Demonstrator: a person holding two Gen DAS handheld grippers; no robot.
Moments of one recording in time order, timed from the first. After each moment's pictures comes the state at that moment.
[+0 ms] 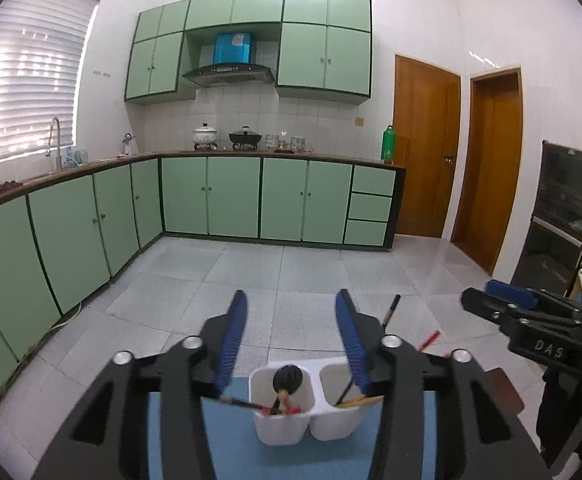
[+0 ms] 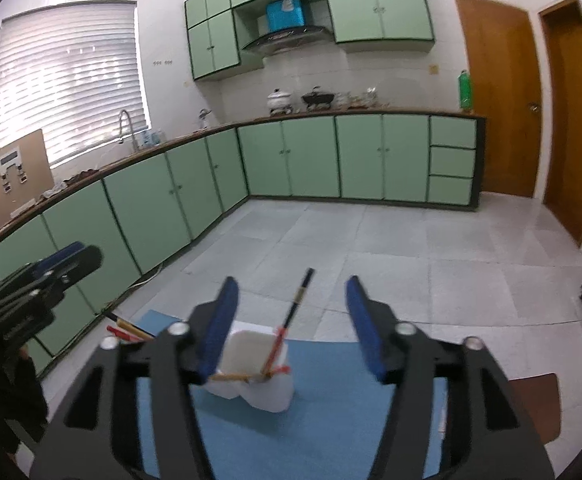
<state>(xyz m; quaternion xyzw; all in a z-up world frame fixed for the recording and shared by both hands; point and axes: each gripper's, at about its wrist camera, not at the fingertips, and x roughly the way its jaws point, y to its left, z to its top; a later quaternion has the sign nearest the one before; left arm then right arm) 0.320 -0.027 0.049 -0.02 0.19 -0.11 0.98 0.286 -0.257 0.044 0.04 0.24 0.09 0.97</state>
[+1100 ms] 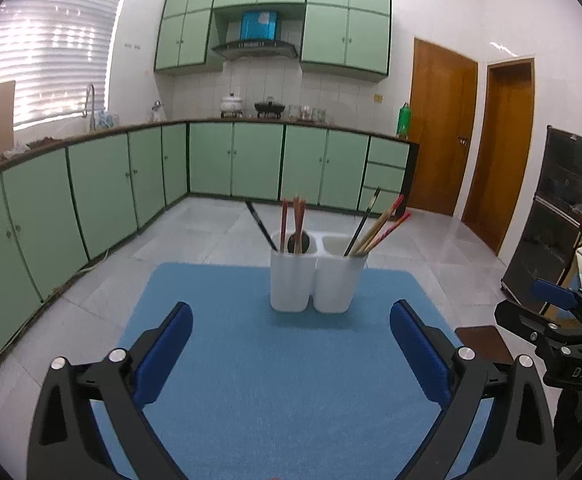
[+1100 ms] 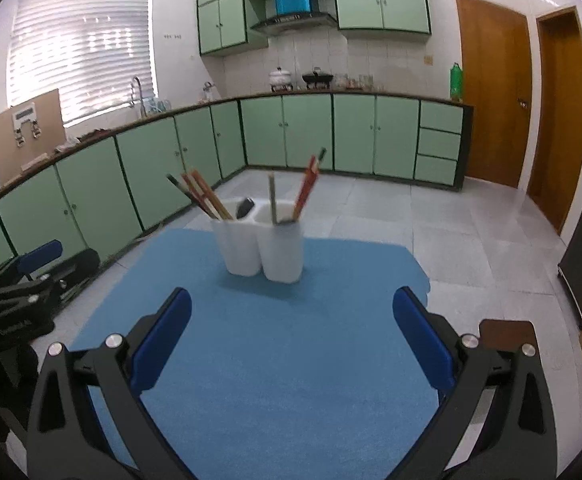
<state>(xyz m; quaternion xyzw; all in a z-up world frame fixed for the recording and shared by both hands) 0.142 -0.001 -0.007 -0.02 0.23 -0.07 0.97 0.089 -0.225 -0.010 0.01 0.27 0.09 0.96</state>
